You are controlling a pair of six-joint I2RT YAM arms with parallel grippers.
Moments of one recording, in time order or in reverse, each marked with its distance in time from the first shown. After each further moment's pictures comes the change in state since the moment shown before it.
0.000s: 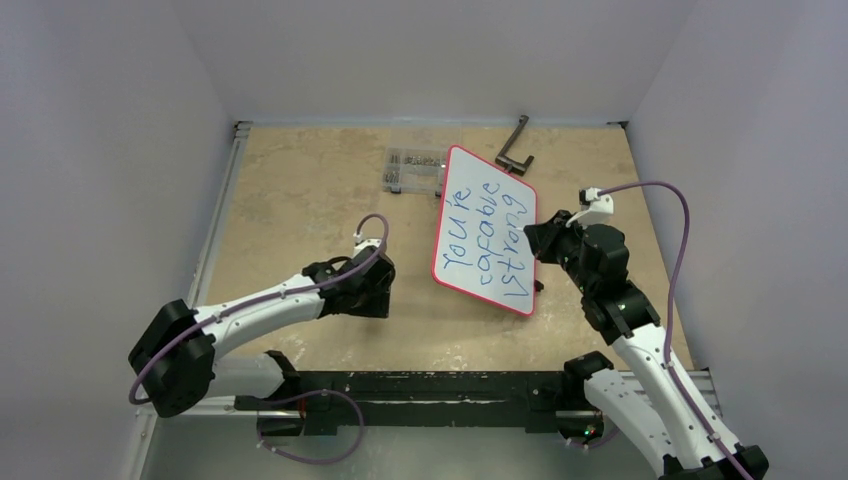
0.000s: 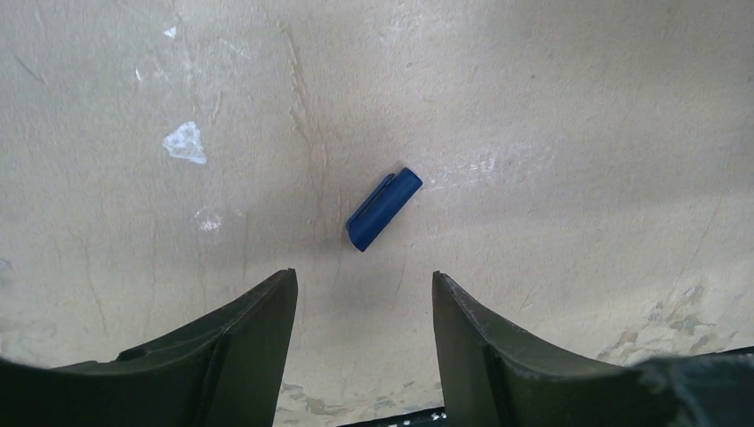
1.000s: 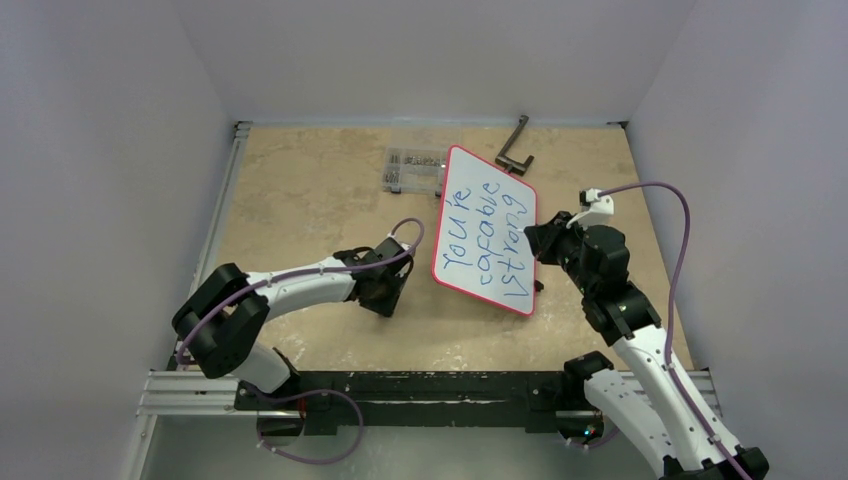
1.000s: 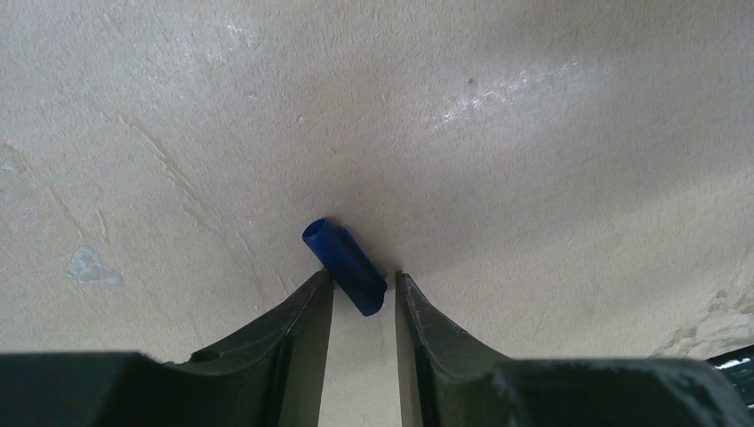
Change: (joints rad) left arm 0.021 0.267 0.097 0.094 0.144 0.294; right arm 0.000 -0.009 0.000 -0.013 -0.002 0.000
